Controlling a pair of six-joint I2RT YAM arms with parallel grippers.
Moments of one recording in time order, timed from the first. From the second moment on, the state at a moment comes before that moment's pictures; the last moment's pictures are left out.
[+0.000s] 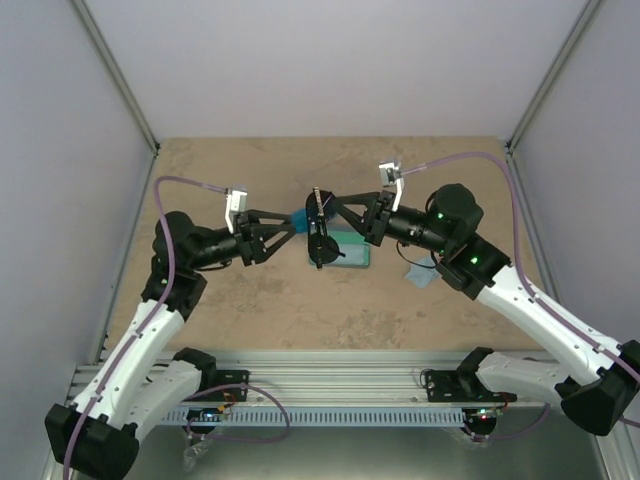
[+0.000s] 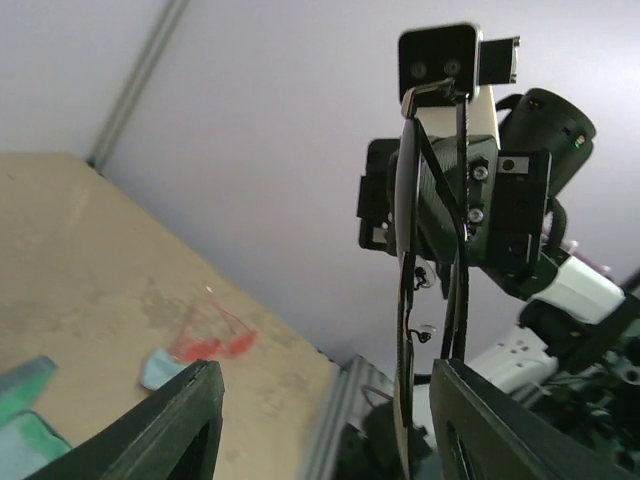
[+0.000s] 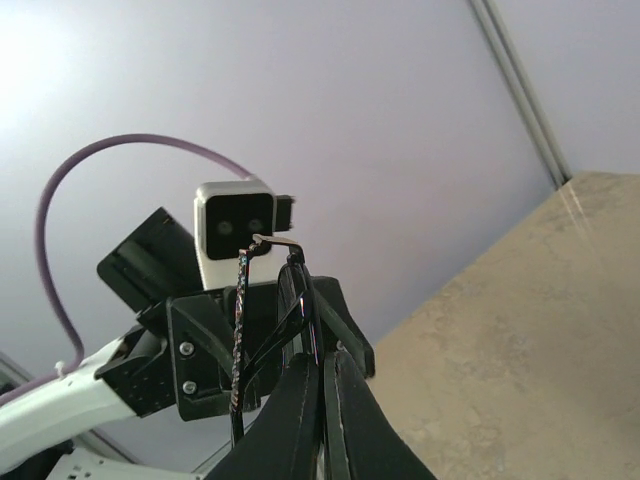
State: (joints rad) left arm -0.32 0.82 0.72 0.23 0.93 -0.67; right arm 0.74 1.10 1.06 0.09 -0.47 0.62
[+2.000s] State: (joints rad) left arm -0.50 1.21 0.89 -0.17 0.62 -0.05; right arm 0.74 0.71 0.67 -0.26 0.01 0.70
